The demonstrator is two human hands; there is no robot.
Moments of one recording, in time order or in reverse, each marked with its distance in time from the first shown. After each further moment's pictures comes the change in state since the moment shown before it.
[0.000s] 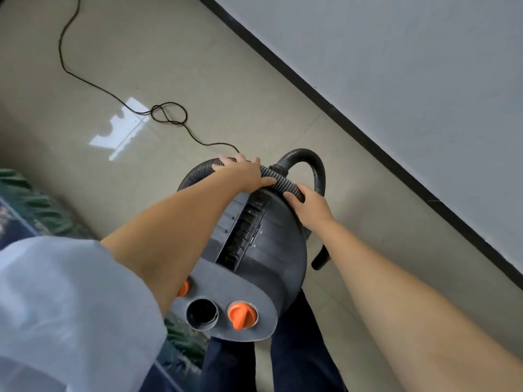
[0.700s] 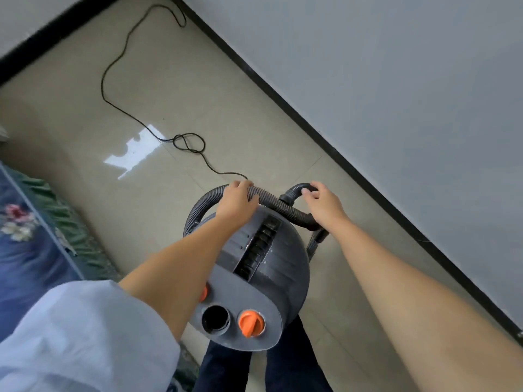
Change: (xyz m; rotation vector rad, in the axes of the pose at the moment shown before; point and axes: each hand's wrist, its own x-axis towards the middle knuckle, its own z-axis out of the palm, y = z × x) left_hand -0.067 -0.044 0.006 -0.687 0.419 0.068; right_hand -0.023 -0.072 -0.055 0.036 0.064 -0.004
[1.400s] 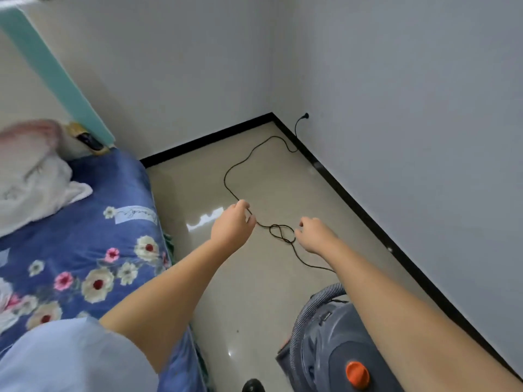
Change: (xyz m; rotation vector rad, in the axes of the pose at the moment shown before) left_hand -0.132 -0.229 -0.352 -0.008 0.469 -0.013; right_hand -0.125 -0.364 0.210 -0.701 0.027 -0.398
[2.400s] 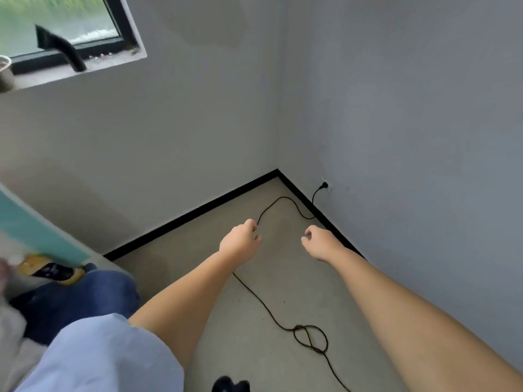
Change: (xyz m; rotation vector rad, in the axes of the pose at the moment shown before) left_hand 0.469 -0.028 -0.159 0.054 -0.194 0.013; right_hand 0.389 -0.189 -0.213 0.212 -0.012 0.089
